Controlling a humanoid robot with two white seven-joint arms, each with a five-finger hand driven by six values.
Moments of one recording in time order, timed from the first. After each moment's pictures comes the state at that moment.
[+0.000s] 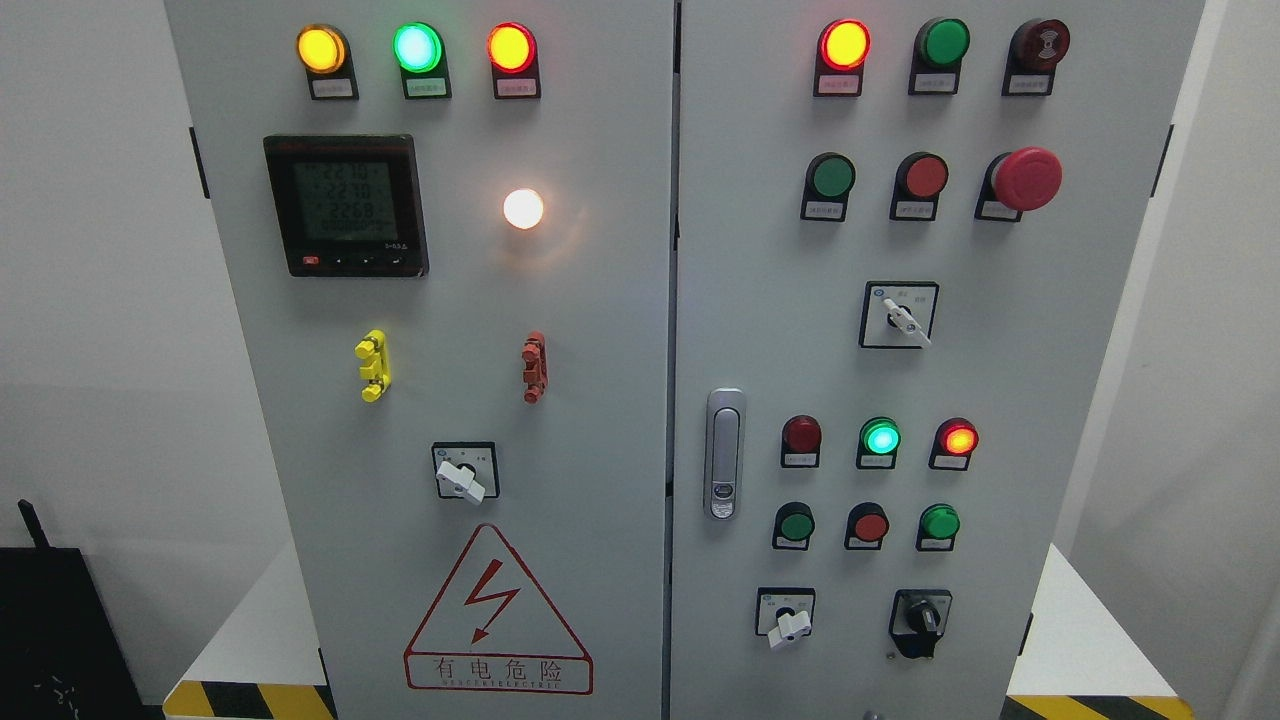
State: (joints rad) left arm 0.05 -0.10 -0.16 -0.07 0.12 -0.03 -0.02; right arm 0.29 0.12 0.17 -1.92 0.00 -0.30 -0.03
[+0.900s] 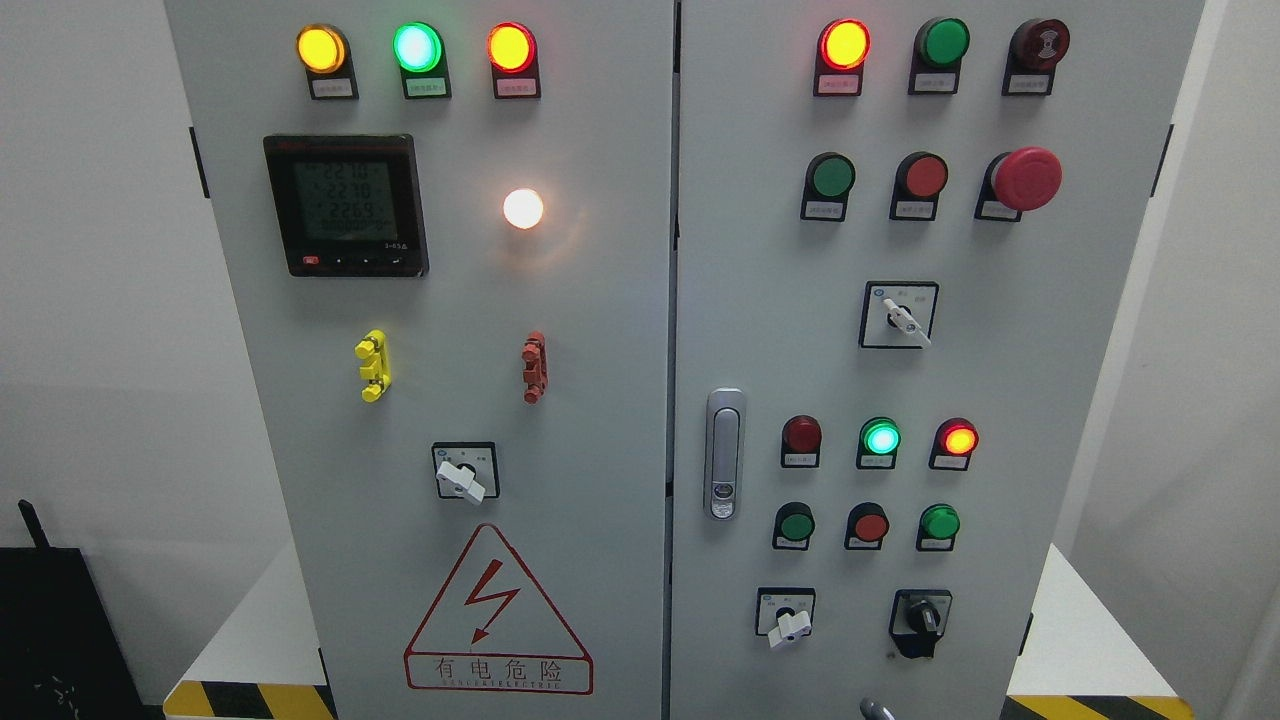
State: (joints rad) left arm 0.05 -0.10 -0.16 -0.07 0.12 -0.03 -0.02; right arm 0.24 0.12 0.15 -1.90 0.06 -0.32 -0.03
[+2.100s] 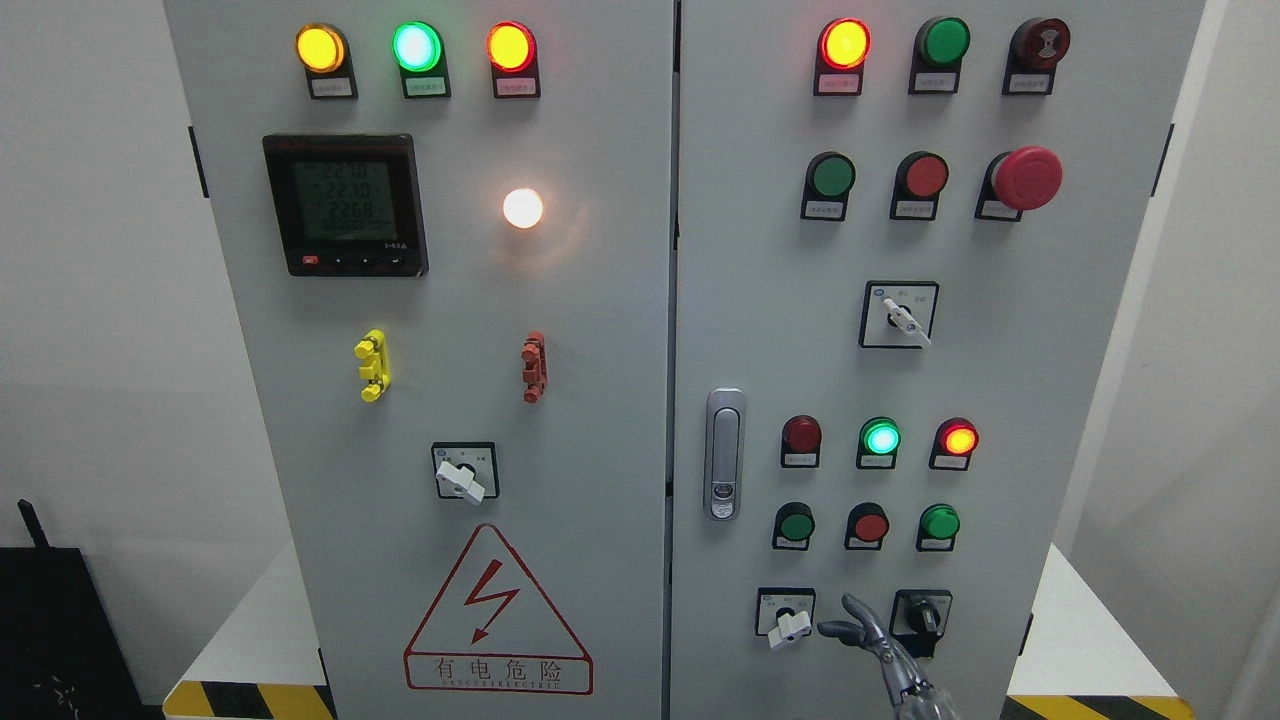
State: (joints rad) left arm 0.05 -0.10 -0.16 -0.07 0.12 -0.02 -0.02; right arm -0.03 0.13 -0.01 -1.75 0.71 -0.44 -0.08
